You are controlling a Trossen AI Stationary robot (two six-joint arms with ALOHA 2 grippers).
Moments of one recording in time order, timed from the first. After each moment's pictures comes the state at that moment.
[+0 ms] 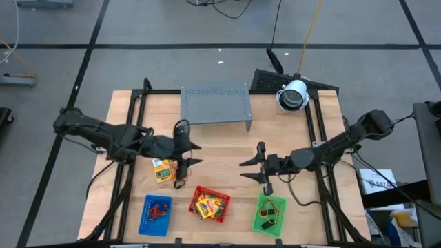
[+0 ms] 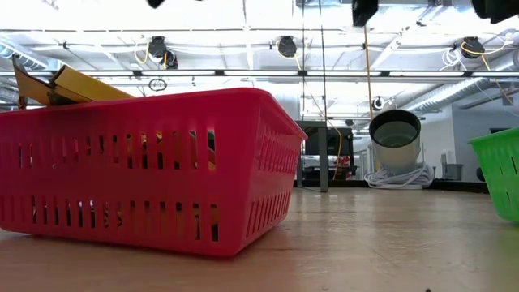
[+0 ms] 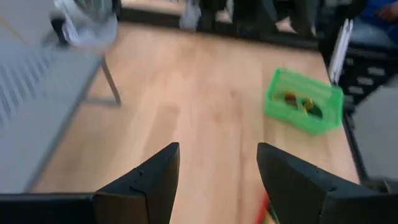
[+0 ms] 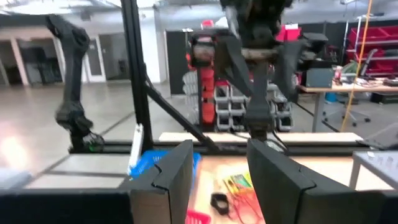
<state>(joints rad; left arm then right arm) -0.29 1.23 1.17 -0.53 -0.29 -0.33 0.41 1.32 0.59 0.86 0.29 0.03</state>
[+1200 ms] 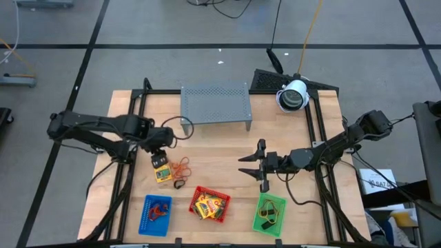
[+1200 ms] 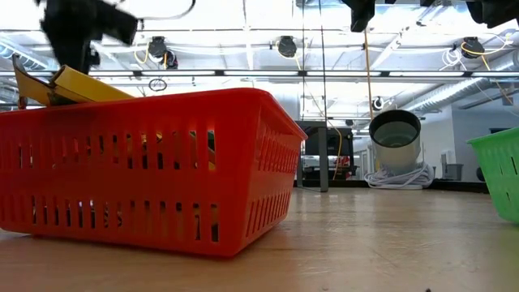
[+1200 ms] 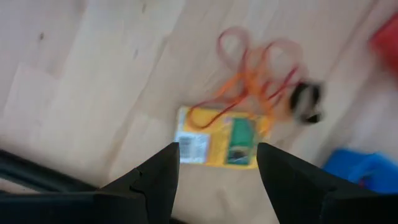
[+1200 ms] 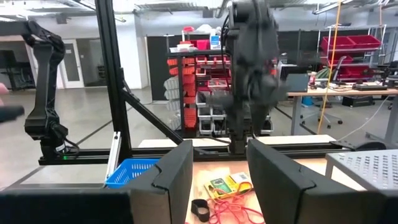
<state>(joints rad) -0.04 1.14 1.02 -1.28 0.03 -0.51 0.39 1.35 0.59 0.92 0.37 0.01</state>
